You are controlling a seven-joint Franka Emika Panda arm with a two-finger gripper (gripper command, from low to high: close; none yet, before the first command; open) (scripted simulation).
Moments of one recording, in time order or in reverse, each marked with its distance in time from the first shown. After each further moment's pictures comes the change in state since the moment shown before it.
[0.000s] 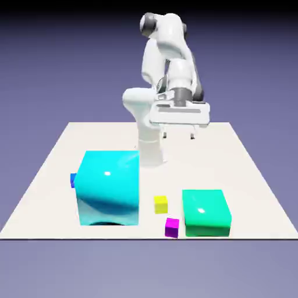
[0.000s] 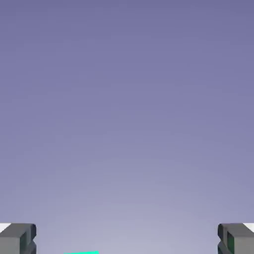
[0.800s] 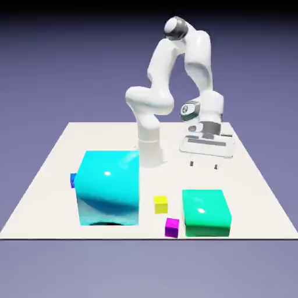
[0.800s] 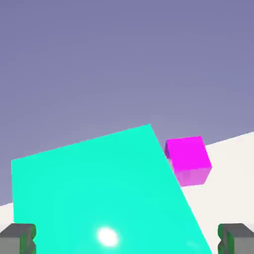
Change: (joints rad) arm -0.429 -0.010 0.870 -0.008 0.021 0.011 0.705
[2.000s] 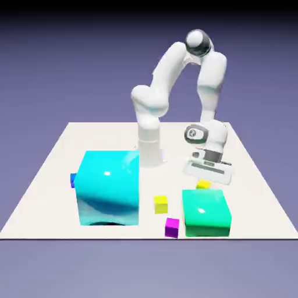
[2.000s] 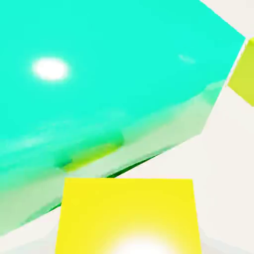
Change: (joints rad) arm -0.292 -0.028 0.519 0.010 0.008 0.037 0.384
